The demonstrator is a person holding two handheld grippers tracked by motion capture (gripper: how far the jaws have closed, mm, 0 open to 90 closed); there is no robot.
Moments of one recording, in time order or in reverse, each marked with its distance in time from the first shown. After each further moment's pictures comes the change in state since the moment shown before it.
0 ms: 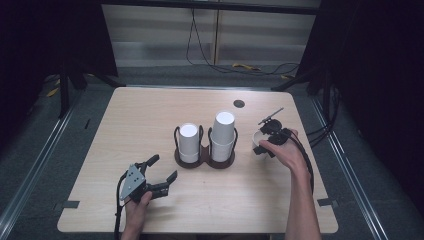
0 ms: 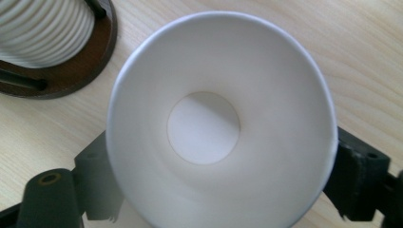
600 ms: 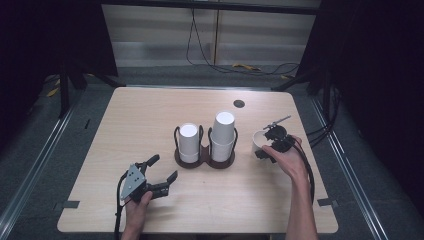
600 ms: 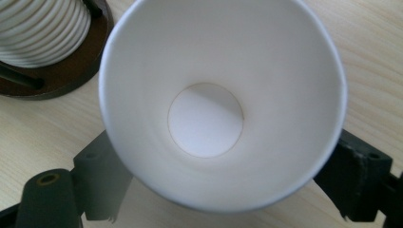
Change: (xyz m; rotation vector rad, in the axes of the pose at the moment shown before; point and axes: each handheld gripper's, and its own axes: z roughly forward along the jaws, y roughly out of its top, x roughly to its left) left arm 0.000 0.000 0.001 0.008 -0.008 0.002; right arm 0.002 -0.024 0.002 -0.090 -0.011 0.070
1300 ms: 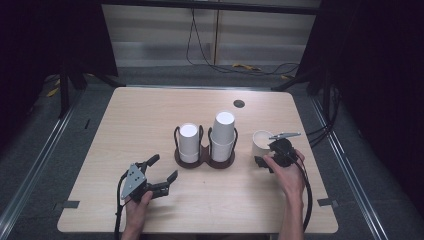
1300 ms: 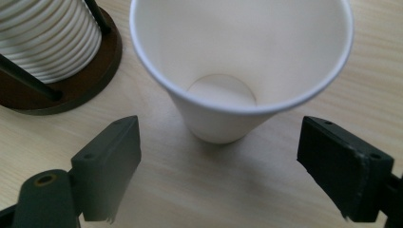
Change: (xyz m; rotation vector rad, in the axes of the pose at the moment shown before) left arm 0.000 0.000 0.001 0.008 0.006 -0.001; right arm 0.020 -0.042 -0.003 -0.193 -0.041 0.147
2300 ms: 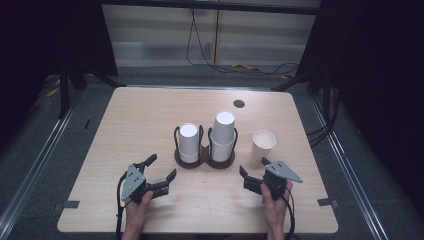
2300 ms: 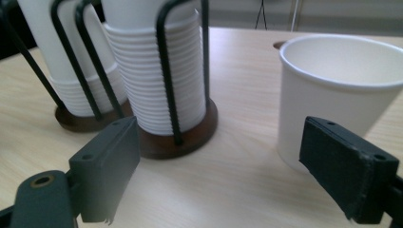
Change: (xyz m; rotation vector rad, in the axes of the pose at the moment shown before) left arm -0.002 -0.001 -0.002 -0.015 0.056 -0.008; right arm 0.072 -0.063 -0.020 -0.545 0.065 0.045
